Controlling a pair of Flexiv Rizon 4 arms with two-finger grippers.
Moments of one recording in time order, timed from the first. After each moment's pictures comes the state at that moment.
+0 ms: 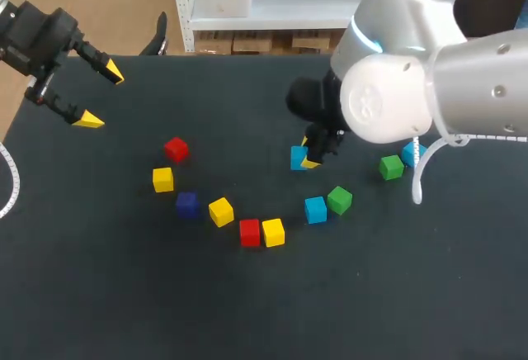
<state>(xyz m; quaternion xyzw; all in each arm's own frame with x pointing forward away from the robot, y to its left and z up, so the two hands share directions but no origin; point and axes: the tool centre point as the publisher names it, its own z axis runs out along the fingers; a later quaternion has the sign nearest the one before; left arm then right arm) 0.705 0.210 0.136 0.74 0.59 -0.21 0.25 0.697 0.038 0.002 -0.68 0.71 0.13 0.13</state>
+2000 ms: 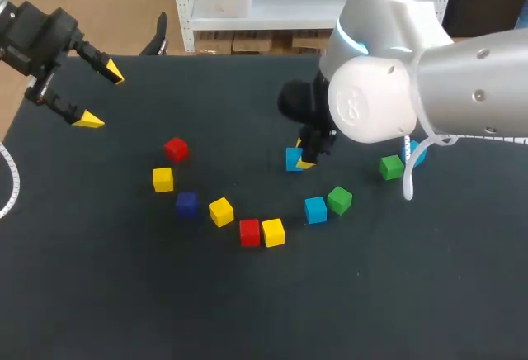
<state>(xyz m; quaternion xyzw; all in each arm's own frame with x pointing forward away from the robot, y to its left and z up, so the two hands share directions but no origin) 0.705 0.210 0.136 0.74 0.59 -0.21 0.25 0.704 0.045 -0.009 -0.69 0.70 0.12 0.11</state>
